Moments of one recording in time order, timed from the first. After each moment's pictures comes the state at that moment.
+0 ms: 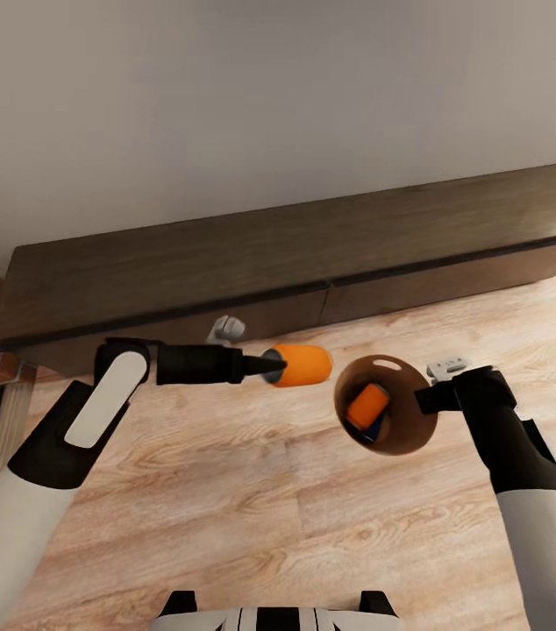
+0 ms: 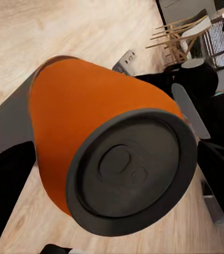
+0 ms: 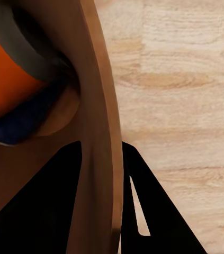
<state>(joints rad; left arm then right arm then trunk) -0.89 0.22 -0.42 -1.53 1.02 1.05 -0.34 -0.79 -0.19 -0.06 -1.25 0.59 1.04 0.62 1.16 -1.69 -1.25</state>
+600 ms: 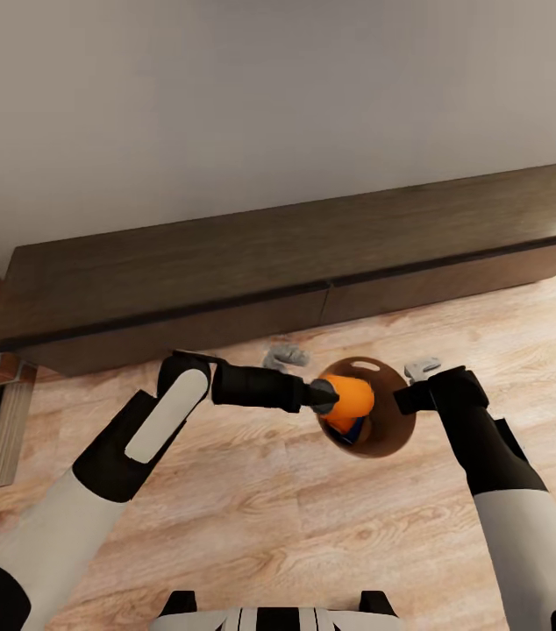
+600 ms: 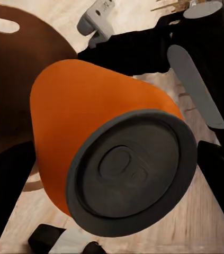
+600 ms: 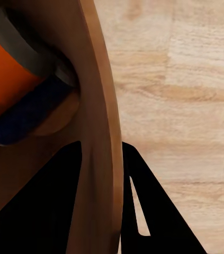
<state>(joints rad) -0.89 0.06 -0.58 -1.49 1.00 1.05 -0.17 -0.79 -0.13 0.00 -1.25 0.61 1.04 0.61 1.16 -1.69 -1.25</state>
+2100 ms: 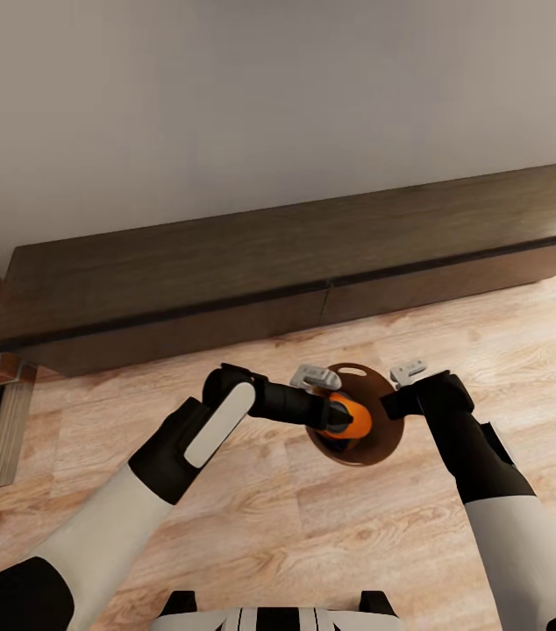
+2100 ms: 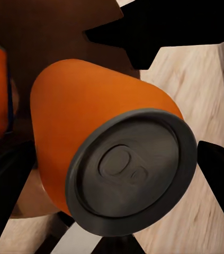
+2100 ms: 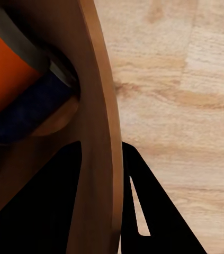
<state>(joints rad) -0.90 -0.09 -0.62 -1.26 0.80 1.05 -0.12 -0.76 -0.11 0.06 -1.27 0.62 1.04 0.61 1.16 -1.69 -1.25</state>
